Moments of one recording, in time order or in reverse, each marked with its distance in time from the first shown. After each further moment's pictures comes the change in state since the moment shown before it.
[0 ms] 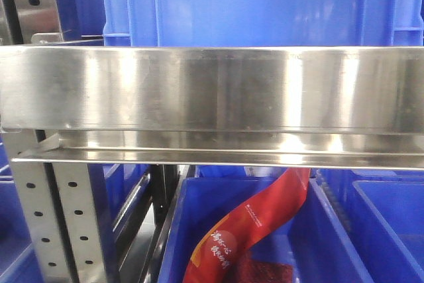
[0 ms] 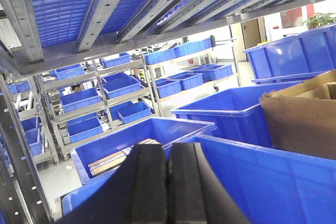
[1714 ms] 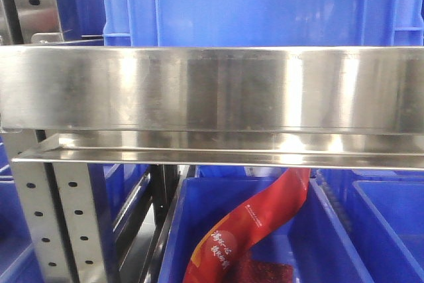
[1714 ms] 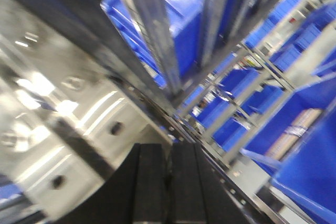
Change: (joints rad) left arm 0.385 -0.302 0.004 0.571 0.240 0.000; right arm 0.000 0.000 0.000 0.000 0.000 0.000
